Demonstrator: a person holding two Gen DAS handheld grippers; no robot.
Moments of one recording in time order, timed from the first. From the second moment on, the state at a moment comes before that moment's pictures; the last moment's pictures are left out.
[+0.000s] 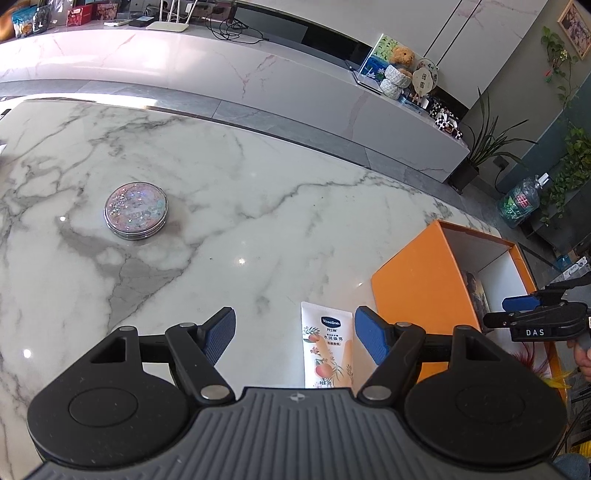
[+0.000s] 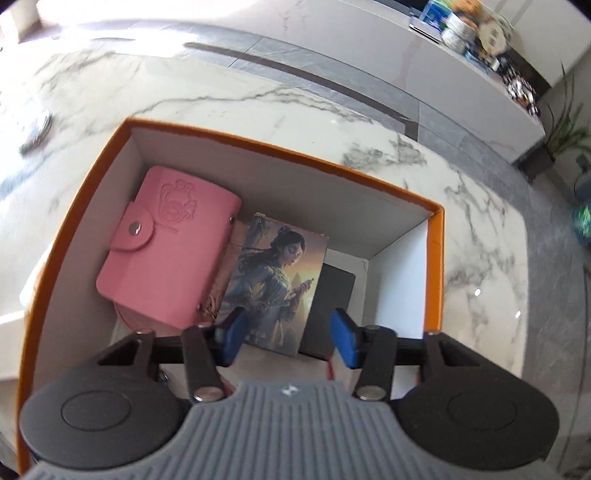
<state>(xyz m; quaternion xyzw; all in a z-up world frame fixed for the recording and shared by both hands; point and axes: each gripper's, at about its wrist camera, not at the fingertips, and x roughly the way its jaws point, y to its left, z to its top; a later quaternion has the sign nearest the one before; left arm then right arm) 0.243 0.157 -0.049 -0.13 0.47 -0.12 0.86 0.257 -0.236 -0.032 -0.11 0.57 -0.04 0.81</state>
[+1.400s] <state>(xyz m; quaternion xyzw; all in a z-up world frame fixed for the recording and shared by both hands) 0.221 0.089 -0.075 -0.06 0.48 -0.23 0.84 0.270 -0.246 -0.066 -0.36 0.61 0.13 0.69</state>
